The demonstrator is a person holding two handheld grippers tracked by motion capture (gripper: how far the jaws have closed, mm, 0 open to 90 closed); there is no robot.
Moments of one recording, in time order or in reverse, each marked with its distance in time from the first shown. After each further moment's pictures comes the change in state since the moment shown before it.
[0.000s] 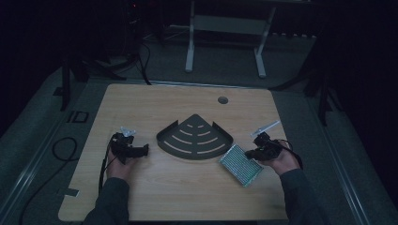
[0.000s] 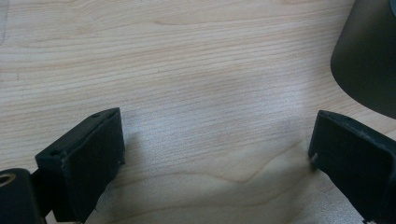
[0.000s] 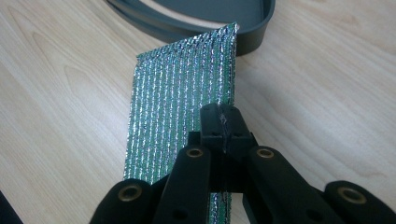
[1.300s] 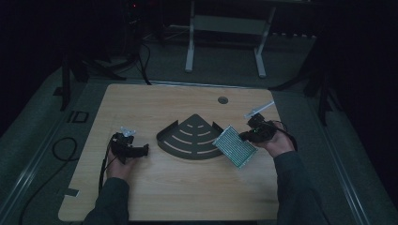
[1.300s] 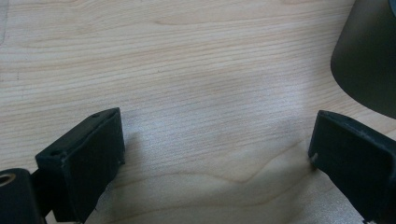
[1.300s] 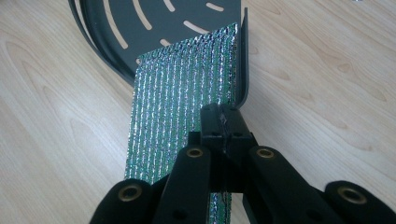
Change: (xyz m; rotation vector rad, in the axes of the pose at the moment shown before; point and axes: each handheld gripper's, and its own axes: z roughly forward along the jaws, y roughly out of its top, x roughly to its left) left arm 0.000 0.000 0.000 -0.001 0.000 0.000; right arm 0.001 0.058 -0.021 -0.057 -0.043 -0.063
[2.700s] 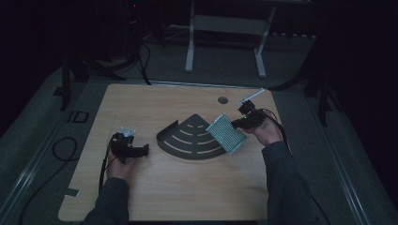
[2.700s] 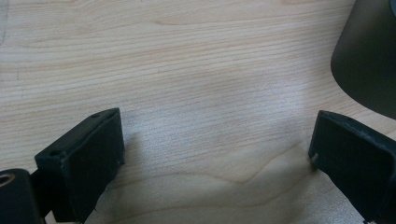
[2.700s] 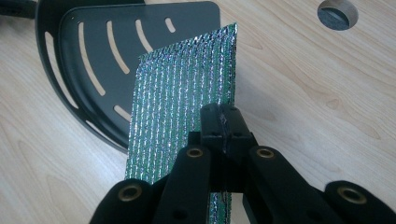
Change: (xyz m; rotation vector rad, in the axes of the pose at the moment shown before) left arm 0.000 0.000 0.000 0.001 0.002 0.000; right arm -0.021 0.038 0.028 -0.030 -0.008 0.063
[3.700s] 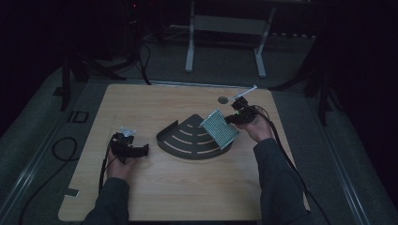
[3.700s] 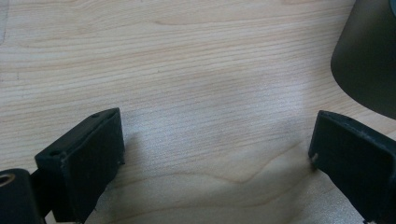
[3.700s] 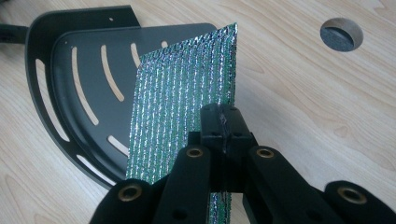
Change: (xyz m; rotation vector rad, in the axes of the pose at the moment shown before) left arm 0.000 0.000 0.000 -0.001 0.000 -0.002; right arm -0.002 0.019 0.022 -0.035 0.000 0.018
